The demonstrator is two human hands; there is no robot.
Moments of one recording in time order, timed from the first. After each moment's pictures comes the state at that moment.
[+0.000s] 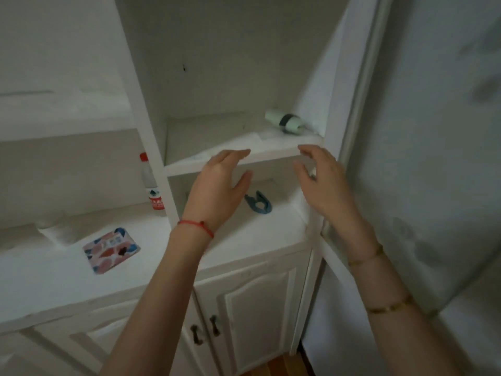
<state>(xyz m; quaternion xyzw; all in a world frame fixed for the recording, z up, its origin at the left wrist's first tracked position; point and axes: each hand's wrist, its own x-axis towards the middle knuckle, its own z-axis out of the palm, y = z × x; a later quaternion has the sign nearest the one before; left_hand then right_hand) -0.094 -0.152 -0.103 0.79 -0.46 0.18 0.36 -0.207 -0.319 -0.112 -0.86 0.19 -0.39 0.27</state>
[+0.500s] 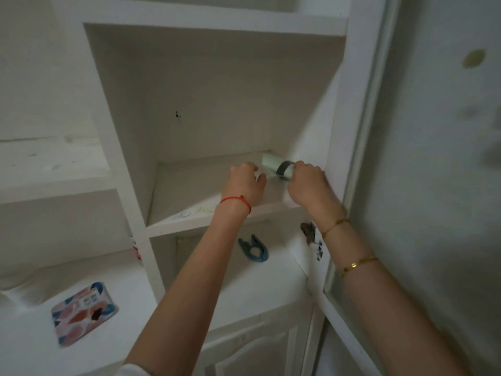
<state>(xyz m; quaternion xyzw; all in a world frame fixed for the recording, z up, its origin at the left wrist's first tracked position) -0.003 -0.298 -0.063 0.86 -0.35 0.07 0.36 -0.099 -0.405 -0.065 -0.90 0.32 -0.27 0.13</state>
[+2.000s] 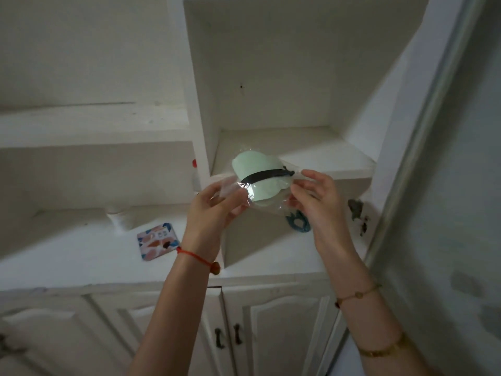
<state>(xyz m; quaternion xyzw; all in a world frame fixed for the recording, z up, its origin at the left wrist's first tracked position) -0.102 -0.105 -0.105 0.57 -0.14 -0.09 0.81 -0.165 -0.269 -0.107 -0.59 0.13 -0.33 0.73</state>
